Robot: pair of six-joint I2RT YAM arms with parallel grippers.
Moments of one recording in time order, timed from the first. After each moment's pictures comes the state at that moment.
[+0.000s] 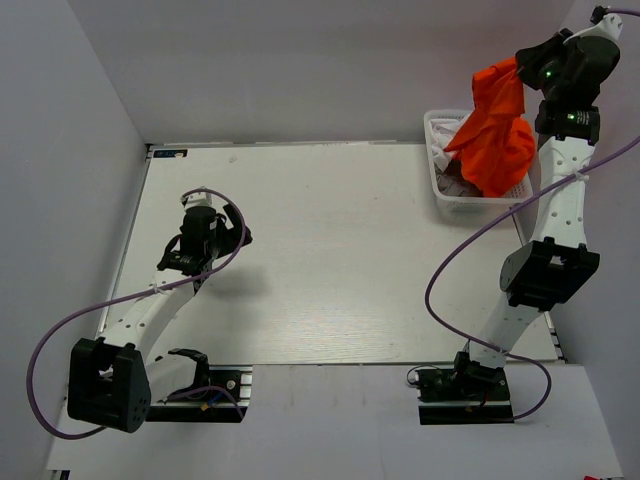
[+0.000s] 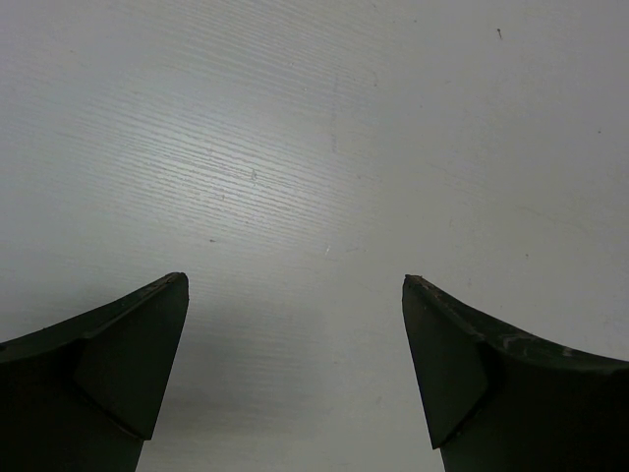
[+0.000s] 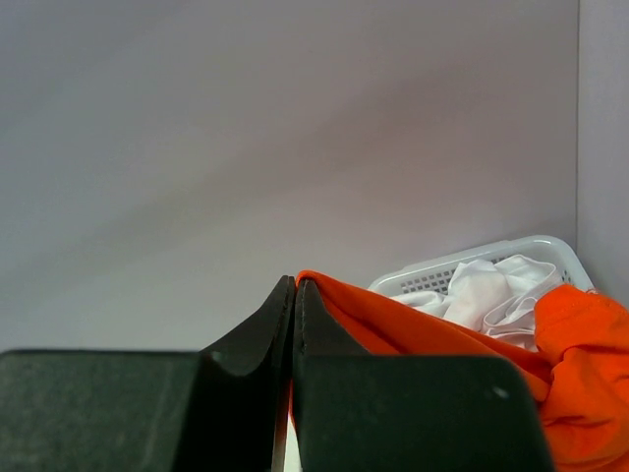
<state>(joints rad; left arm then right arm) -0.22 1.12 0.68 -0.16 -0.14 -0.53 -0.21 1.85 2.15 -0.27 -0.21 0.49</state>
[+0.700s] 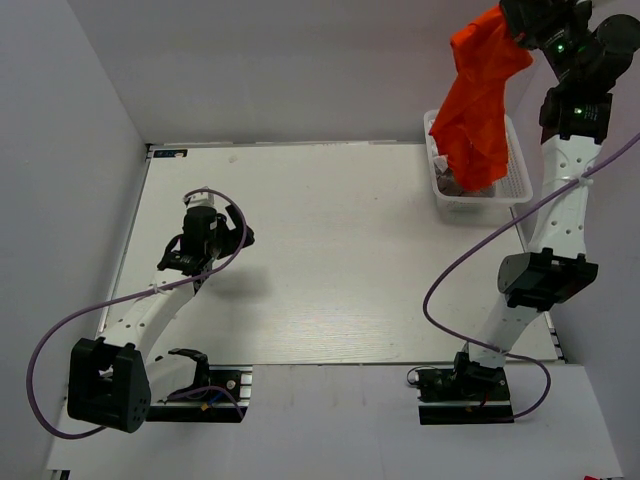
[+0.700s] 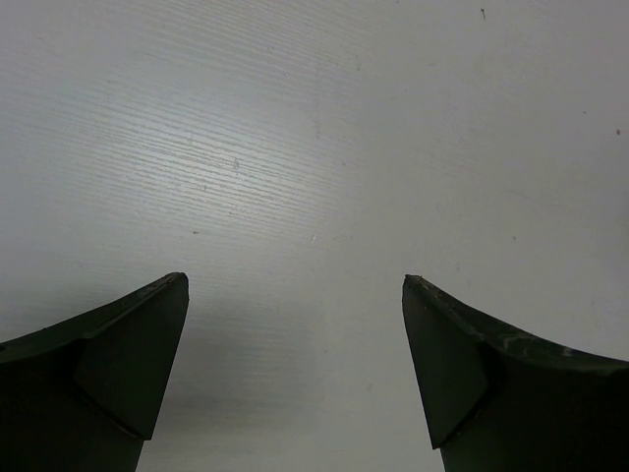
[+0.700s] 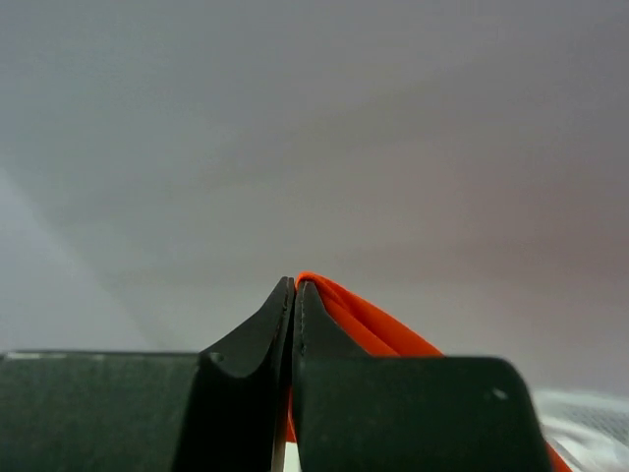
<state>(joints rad) -0.22 1.12 0.68 -0.16 -0.10 -0.53 -0.18 1.84 2.31 -0.10 -0.49 0.63</state>
